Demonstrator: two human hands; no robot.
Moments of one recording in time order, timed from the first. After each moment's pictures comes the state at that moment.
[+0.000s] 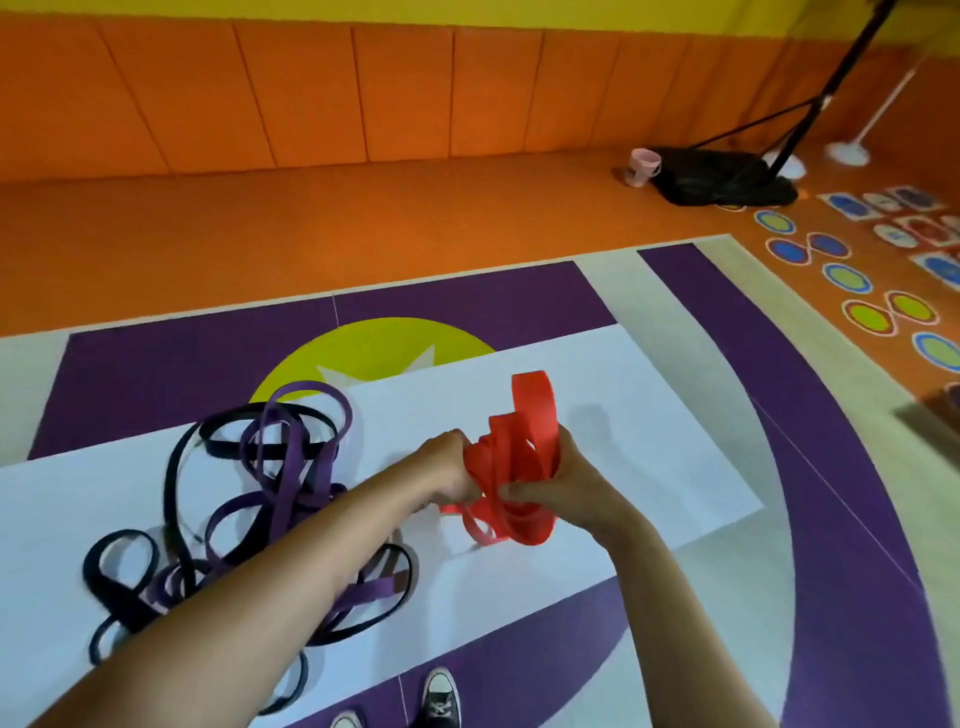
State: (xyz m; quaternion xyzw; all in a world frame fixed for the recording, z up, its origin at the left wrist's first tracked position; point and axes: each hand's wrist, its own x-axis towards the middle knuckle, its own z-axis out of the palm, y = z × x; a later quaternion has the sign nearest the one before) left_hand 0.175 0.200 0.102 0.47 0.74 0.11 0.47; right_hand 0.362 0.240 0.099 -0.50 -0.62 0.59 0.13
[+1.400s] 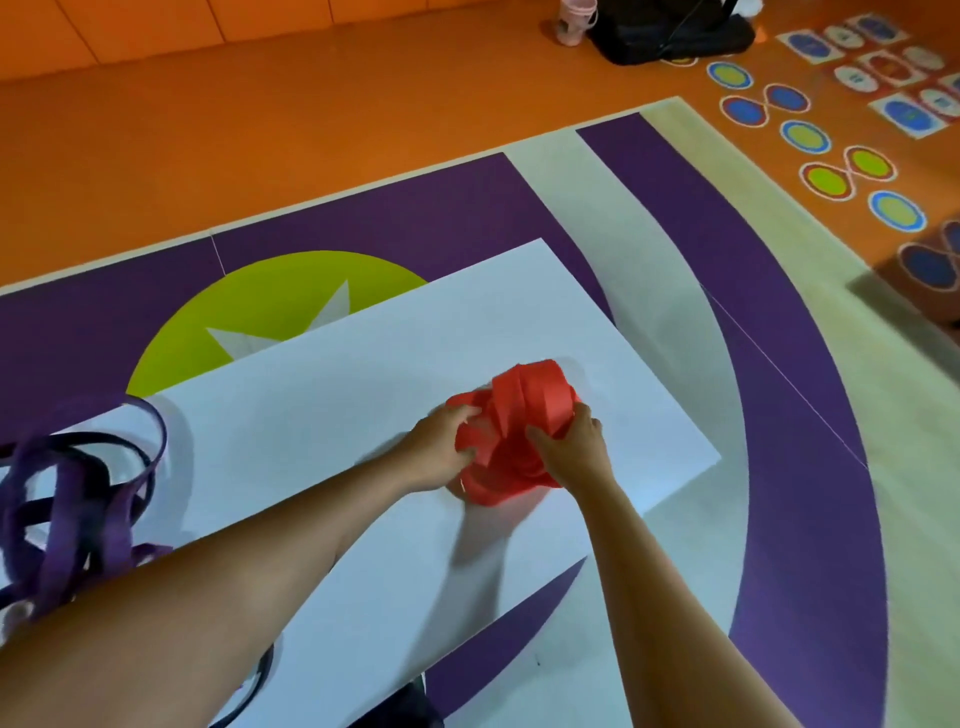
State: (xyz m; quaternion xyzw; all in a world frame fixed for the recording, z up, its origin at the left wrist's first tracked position) left_hand 0.282 0.371 -0.067 0.60 0.64 0.12 0.47; right_hand 0.486 0.398 -0.080 -0.75 -0.52 0.39 0.09
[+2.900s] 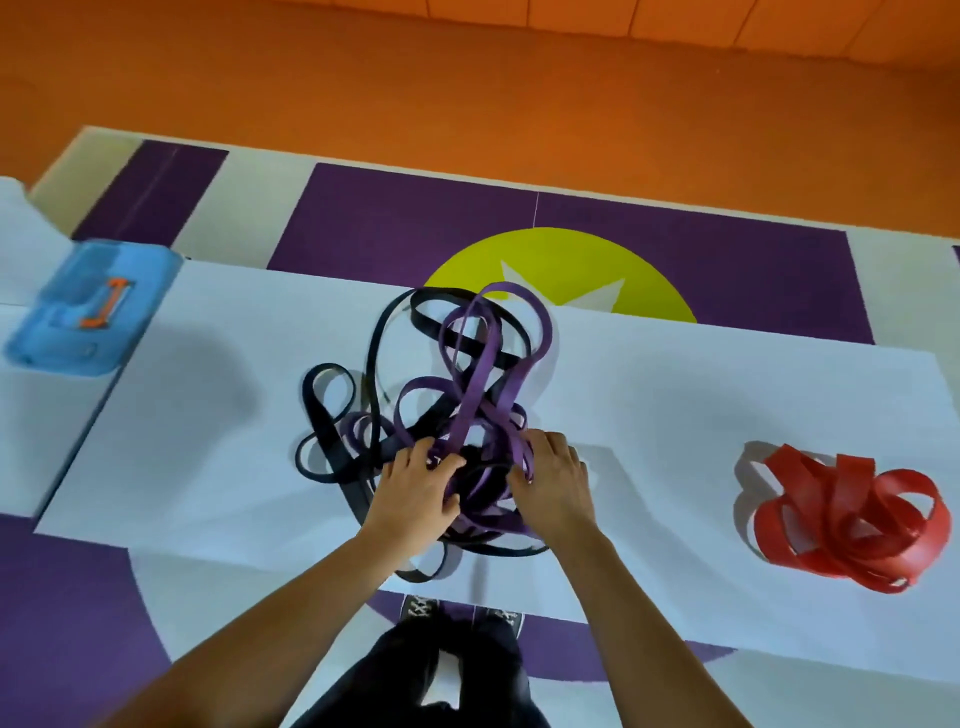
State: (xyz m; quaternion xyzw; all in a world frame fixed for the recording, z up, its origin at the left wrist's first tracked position) left_hand 0.041 0.003 -0.050 0.44 0.87 0.02 0.21; right_hand 0.167 0.156 -0.056 -0.38 -0.87 0.31 -0.03
